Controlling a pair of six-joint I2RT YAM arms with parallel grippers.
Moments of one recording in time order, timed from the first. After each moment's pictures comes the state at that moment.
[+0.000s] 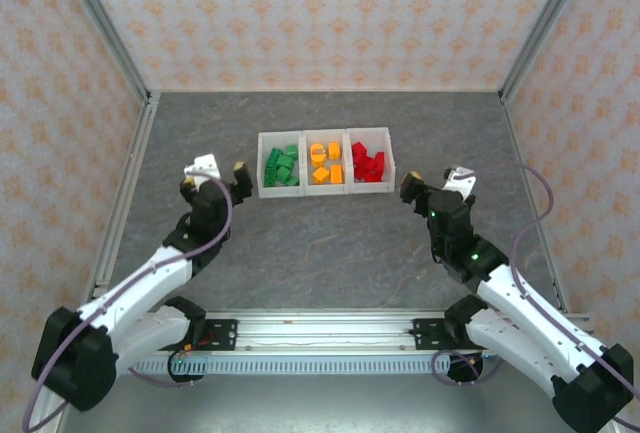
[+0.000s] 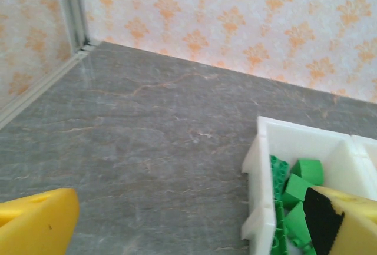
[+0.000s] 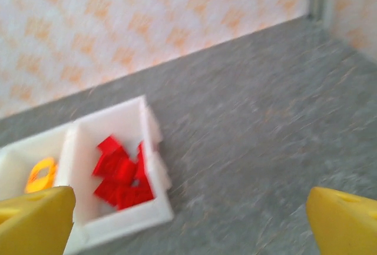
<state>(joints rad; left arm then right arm) -0.40 0.92 0.44 0.16 -0.66 -0.35 0.54 0.73 0.49 -0.12 0.64 0.49</state>
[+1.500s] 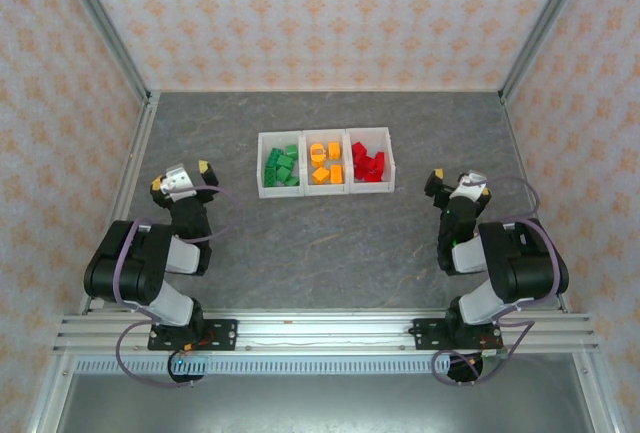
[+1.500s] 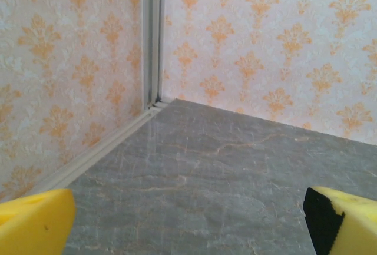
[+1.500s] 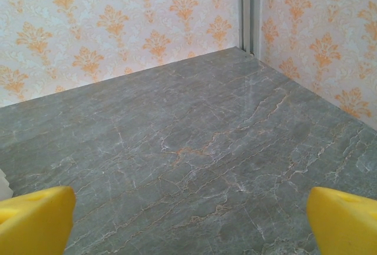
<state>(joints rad) -0.01 1.54 0.19 1.34 -0.47 -0.10 0.08 1.54 0.19 1.19 0.38 0.19</state>
